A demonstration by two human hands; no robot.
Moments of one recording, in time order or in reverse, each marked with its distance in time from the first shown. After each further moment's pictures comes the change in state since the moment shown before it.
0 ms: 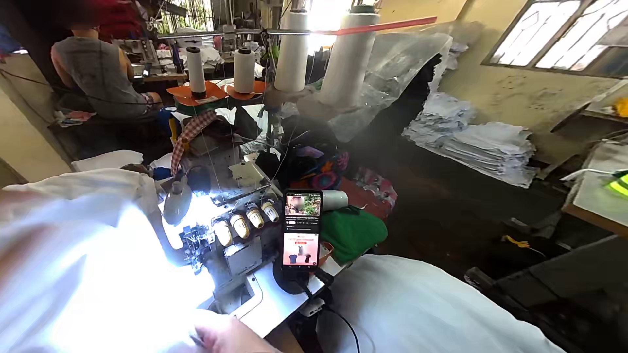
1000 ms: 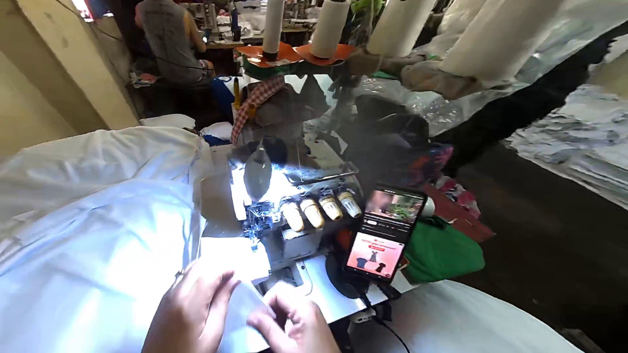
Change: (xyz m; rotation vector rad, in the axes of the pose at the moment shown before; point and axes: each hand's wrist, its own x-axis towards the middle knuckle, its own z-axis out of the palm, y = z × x) left_hand -0.079 0.020 0.146 -0.309 0.258 0.137; right_hand -0.001 0.050 0.009 -0.242 0.333 -0.022
